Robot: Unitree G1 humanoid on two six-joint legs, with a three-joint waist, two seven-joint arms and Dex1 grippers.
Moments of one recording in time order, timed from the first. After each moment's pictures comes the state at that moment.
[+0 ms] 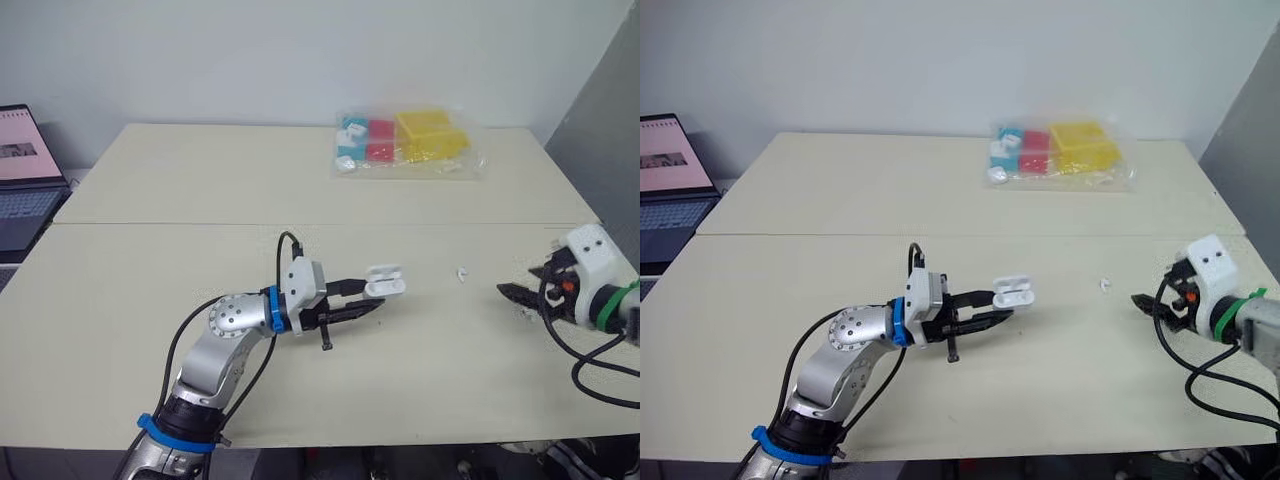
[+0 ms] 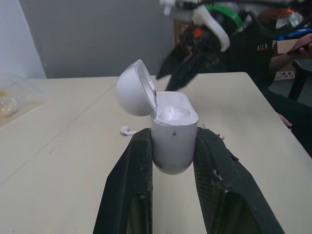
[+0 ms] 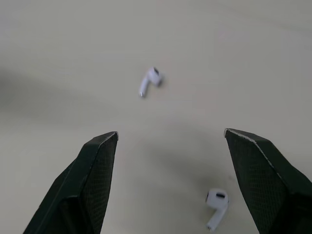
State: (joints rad) left arm -0.28 0.36 -0.20 -0.20 -0.35 0.14 -1.01; right arm -0.12 -0.84 -0.37 -0.41 0.45 1.17 0.63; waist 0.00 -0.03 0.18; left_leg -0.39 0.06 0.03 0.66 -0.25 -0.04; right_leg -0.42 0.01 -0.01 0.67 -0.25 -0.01
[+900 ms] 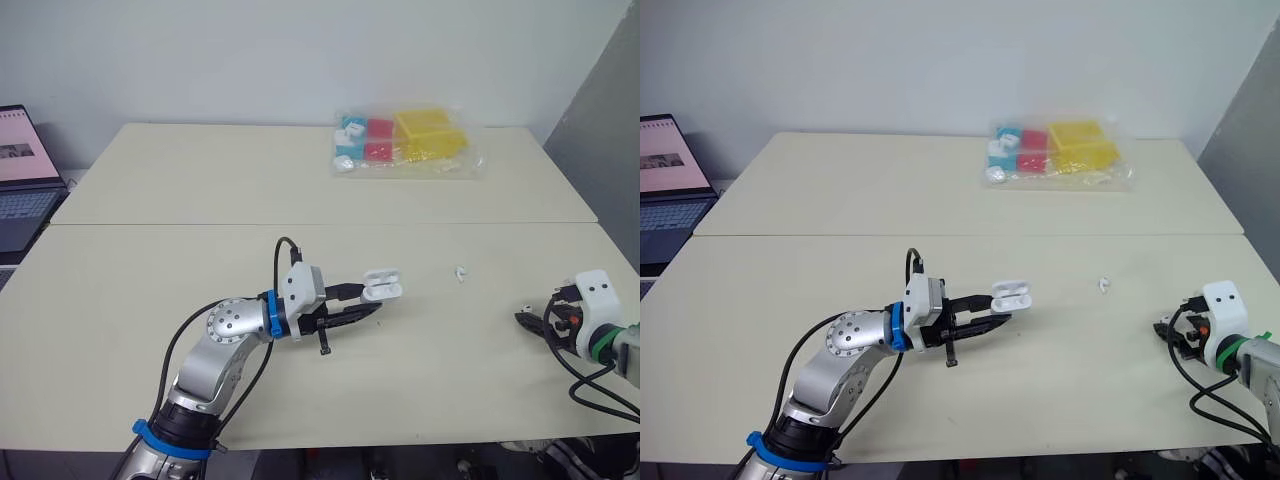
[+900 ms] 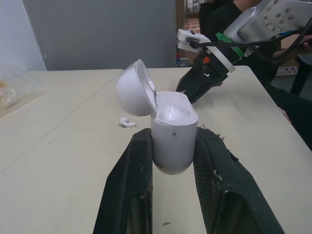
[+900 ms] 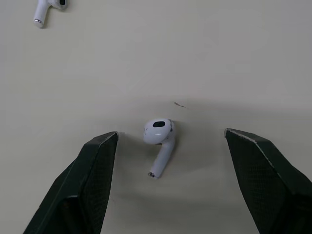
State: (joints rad) left arm -0.26 0.38 -0.21 -0.22 -0.34 0.14 -0.99; right arm 0.00 -0.75 -0.37 -0.19 0.37 0.91 0.56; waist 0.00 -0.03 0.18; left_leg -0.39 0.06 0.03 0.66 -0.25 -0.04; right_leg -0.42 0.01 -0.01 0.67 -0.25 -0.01
